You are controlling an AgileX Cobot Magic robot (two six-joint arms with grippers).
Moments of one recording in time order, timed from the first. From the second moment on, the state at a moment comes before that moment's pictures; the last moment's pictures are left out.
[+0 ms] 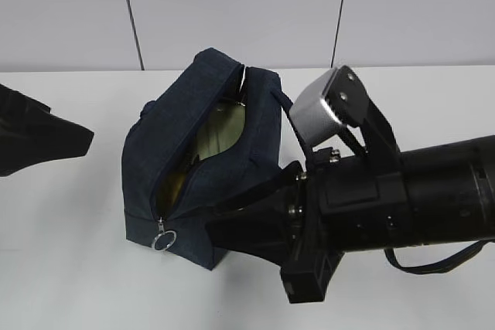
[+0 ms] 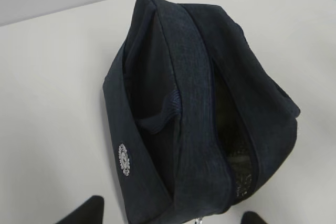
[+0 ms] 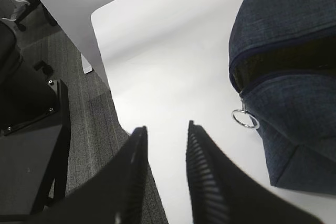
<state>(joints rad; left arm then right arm) -0.32 1.05 -0.78 -0.50 0.64 0.56 0.56 1.40 -0.65 1.77 0.71 -1.90</state>
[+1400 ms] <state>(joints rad) -0.32 1.05 -0.78 -0.50 0.64 0.56 0.95 1.35 -0.50 0.51 -0.40 -0.49</state>
